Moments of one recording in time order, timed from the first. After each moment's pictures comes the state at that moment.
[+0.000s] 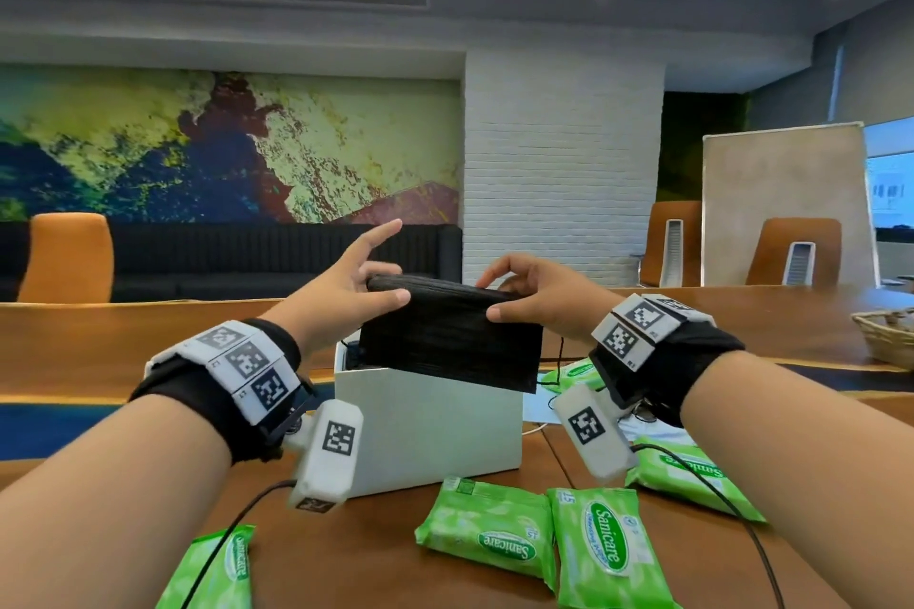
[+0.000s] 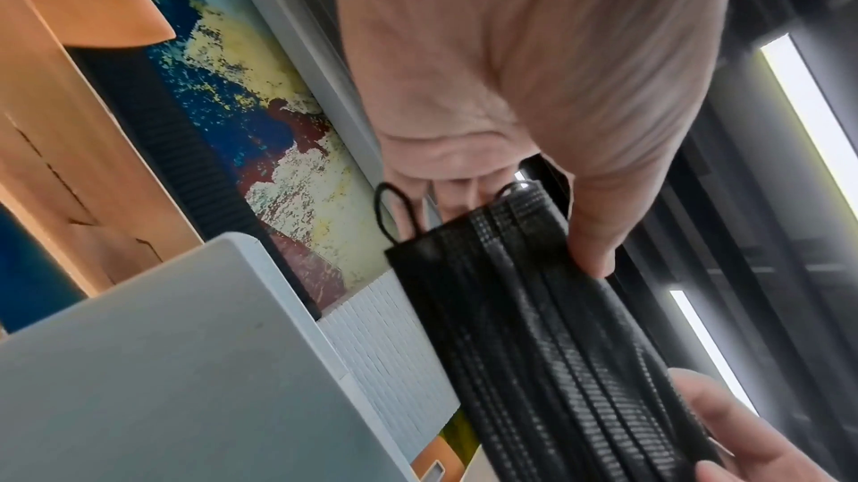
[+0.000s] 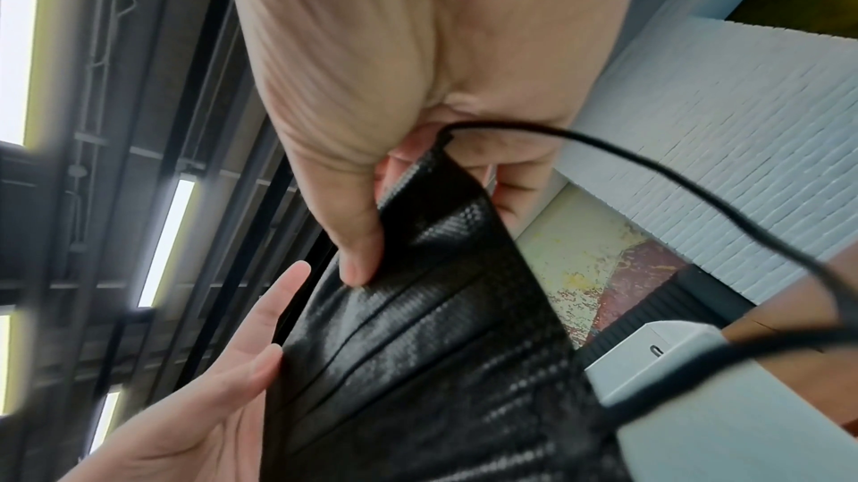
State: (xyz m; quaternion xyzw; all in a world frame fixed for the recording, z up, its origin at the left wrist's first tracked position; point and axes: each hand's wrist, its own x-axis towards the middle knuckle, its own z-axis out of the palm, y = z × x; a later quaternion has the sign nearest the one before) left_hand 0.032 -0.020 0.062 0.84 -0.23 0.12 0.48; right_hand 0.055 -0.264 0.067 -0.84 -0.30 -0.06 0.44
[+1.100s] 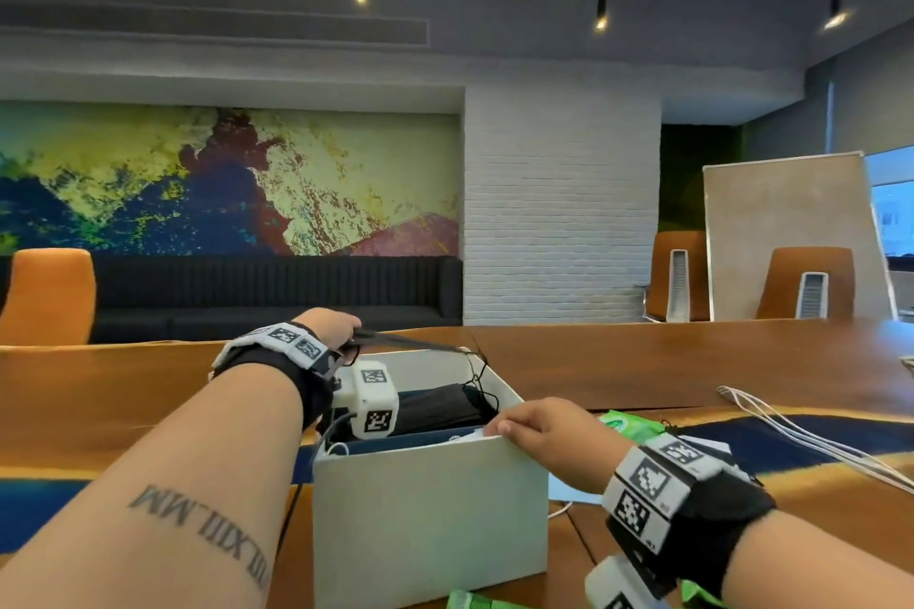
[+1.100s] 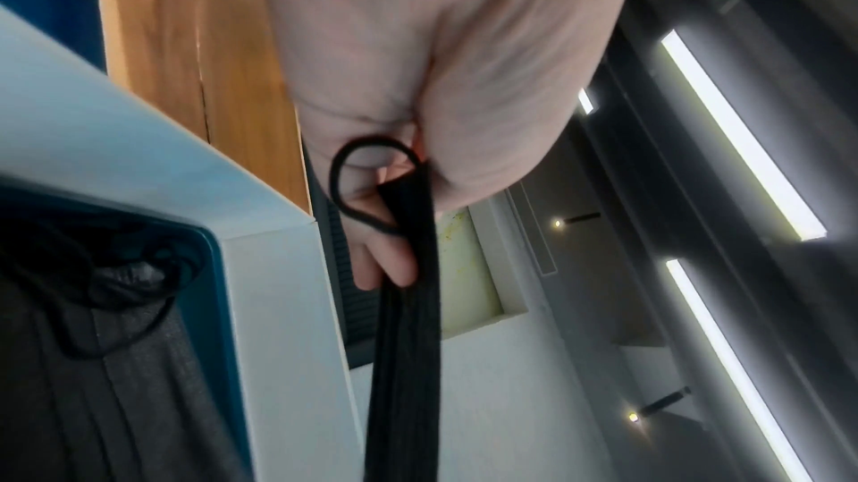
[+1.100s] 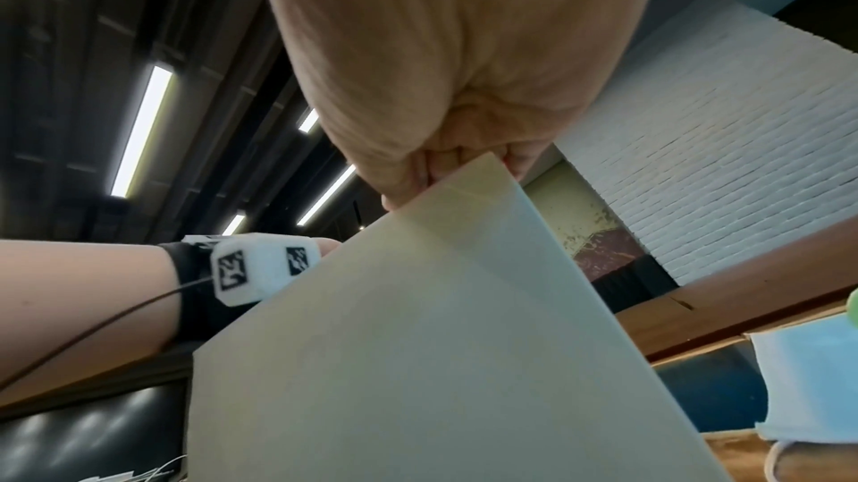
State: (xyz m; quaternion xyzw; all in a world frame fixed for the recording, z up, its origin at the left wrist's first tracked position) left_hand 0.247 0.021 0.062 0.95 0.02 0.07 0.31; right_hand 0.108 -0.259 -0.007 -0.94 -0.20 -0.07 0.27
